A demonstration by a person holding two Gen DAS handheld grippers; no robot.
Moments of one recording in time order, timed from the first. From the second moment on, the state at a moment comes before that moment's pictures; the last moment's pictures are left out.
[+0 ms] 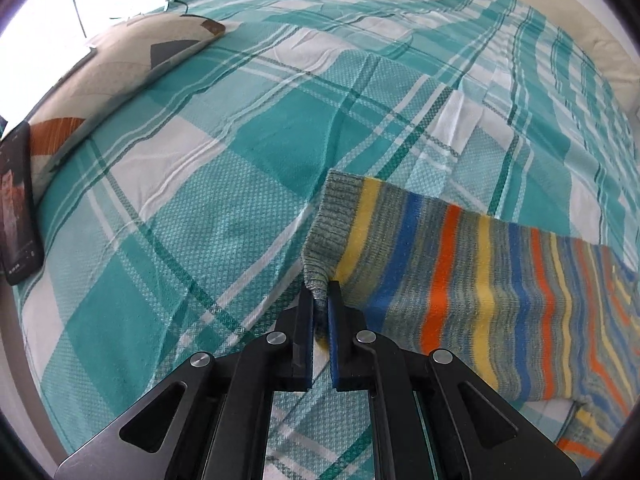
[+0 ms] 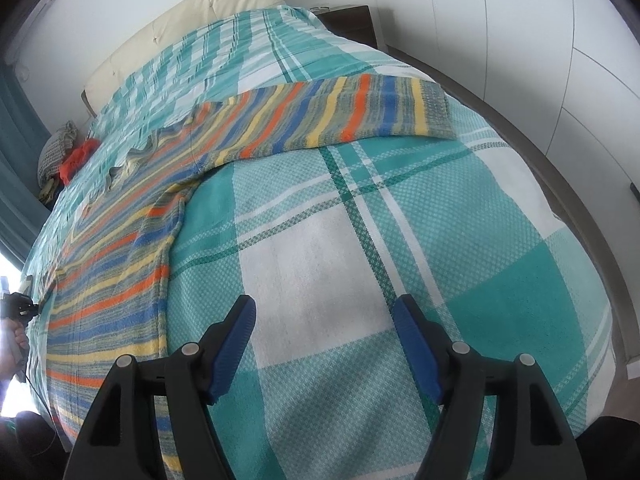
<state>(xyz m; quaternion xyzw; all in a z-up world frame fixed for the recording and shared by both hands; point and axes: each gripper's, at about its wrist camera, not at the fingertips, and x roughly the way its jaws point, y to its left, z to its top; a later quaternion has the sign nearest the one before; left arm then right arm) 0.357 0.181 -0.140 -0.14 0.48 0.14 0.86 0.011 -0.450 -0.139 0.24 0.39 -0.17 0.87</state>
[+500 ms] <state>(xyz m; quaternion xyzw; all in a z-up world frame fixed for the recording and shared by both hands) 0.227 0.110 -0.104 -0.05 0.42 0.02 0.91 0.000 -0.435 -0.108 0.18 0.34 -0.20 0.90</state>
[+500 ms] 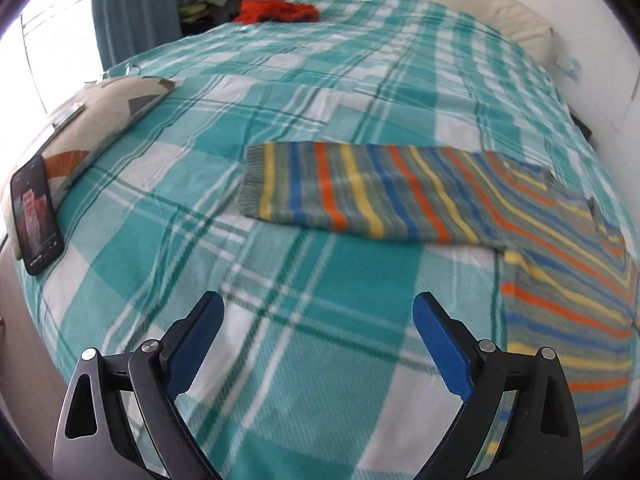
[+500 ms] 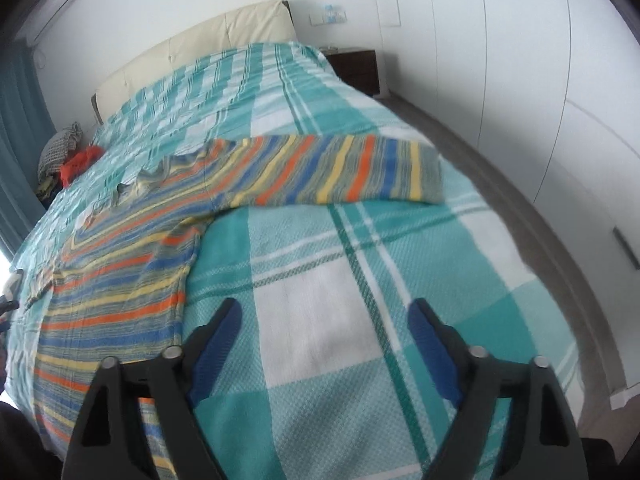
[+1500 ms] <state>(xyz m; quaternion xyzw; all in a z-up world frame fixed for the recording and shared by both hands) 0.216 0.088 -0.168 -0.01 0.45 0.01 0.89 0.026 -0.418 -0.162 0.10 0.40 -0.23 0.88</state>
